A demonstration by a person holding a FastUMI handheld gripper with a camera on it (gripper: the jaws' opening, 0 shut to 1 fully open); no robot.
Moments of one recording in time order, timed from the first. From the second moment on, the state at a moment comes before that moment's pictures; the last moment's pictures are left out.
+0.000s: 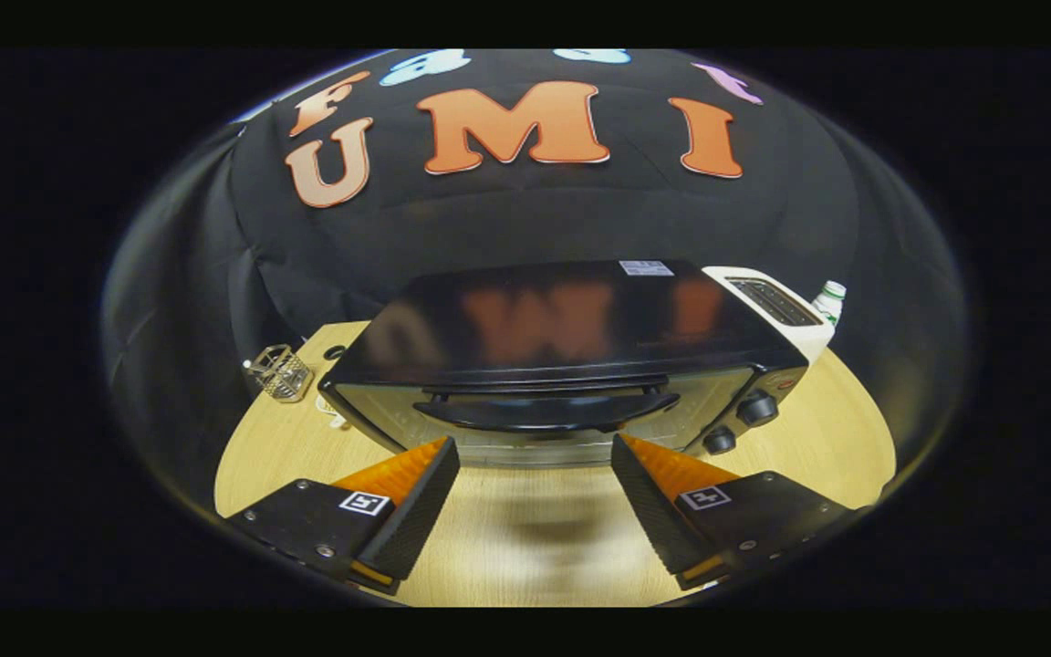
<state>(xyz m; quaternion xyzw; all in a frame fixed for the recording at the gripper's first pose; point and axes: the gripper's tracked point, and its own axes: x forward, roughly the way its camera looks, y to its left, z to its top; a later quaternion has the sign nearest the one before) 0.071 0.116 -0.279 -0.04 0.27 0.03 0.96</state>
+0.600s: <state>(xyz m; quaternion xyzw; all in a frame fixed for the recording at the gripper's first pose) 0.059 0.067 -0.093 -0.02 0.12 0.03 0.99</state>
